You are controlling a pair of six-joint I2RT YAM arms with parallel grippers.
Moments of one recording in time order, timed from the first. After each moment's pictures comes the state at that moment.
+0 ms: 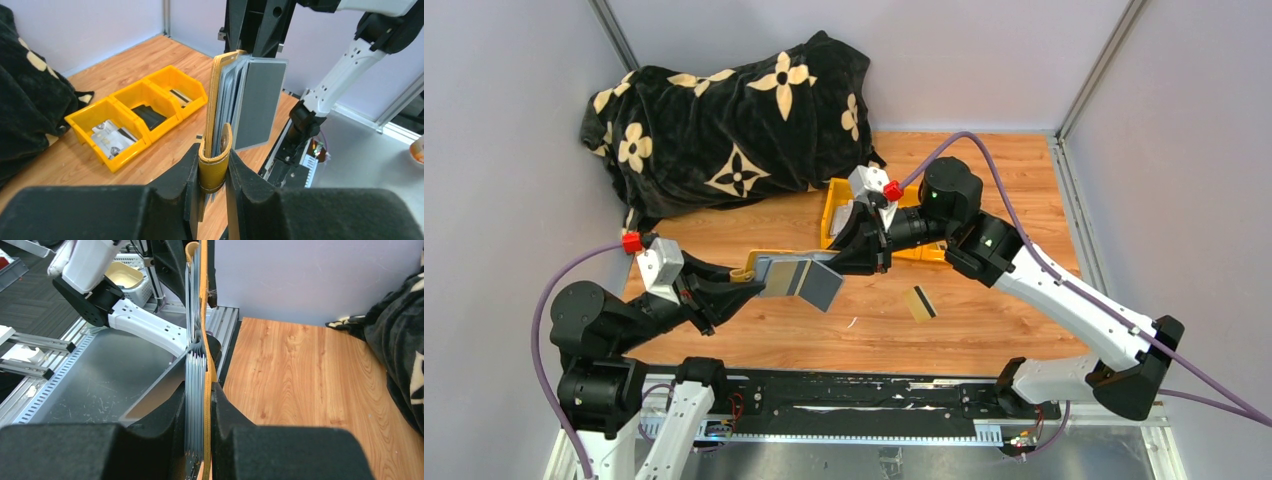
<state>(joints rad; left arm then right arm) -0.07 0.42 1.10 -0.62 0.95 -0.19 0.91 1.25 1.34 -0.12 -0.93 0.01</state>
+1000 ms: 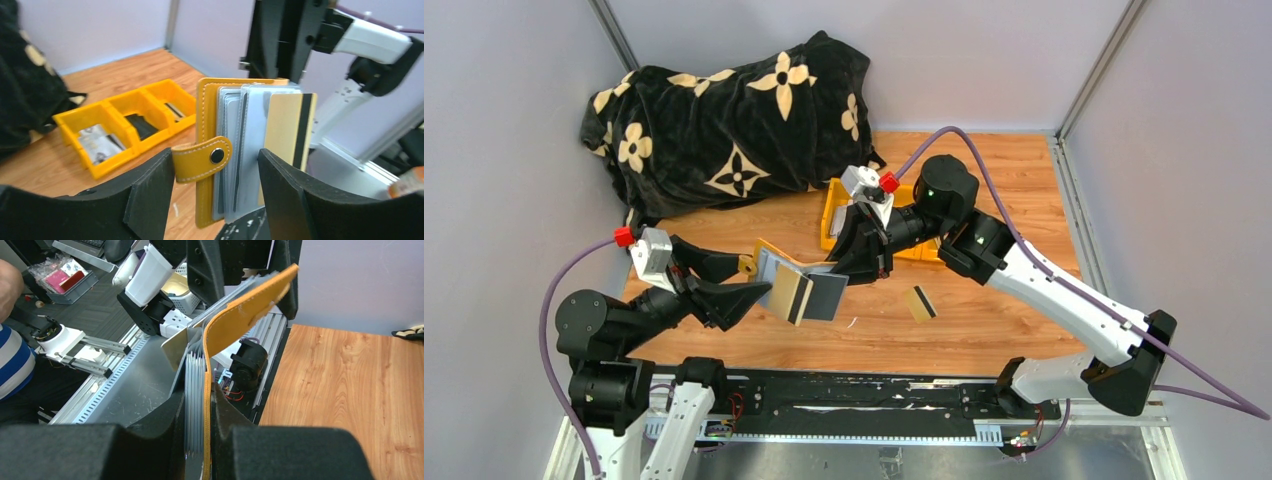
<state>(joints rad) -0.07 0.38 1.02 -0.47 0.85 -0.40 0.92 1.28 1.35 -0.03 -1.10 0.20</state>
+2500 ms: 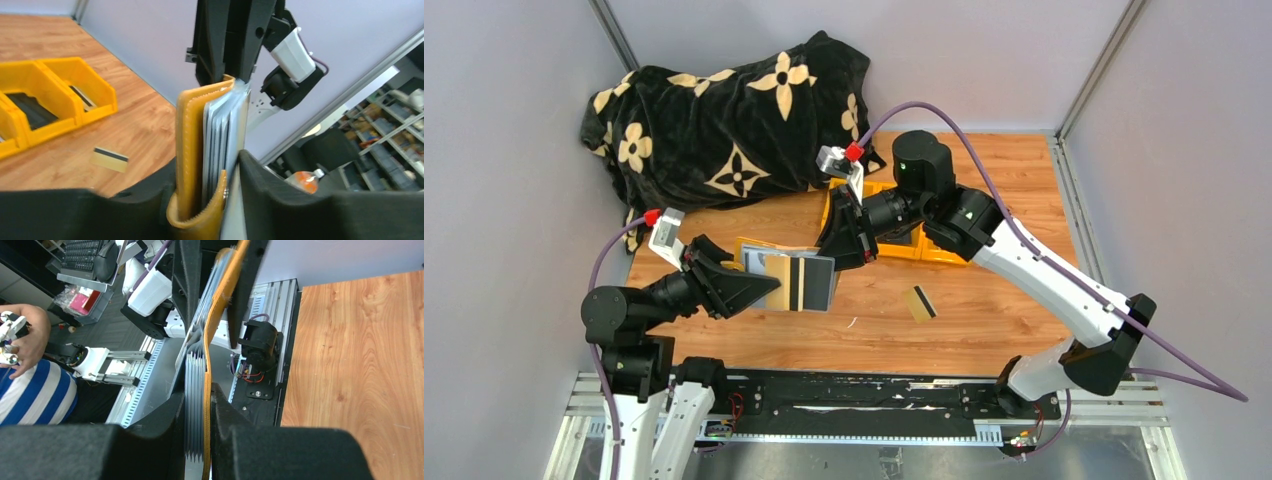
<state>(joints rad) -0.07 0.38 0.78 0.00 1.02 -0.99 0.91 1.41 1.60 -0.35 -1.04 0.28</state>
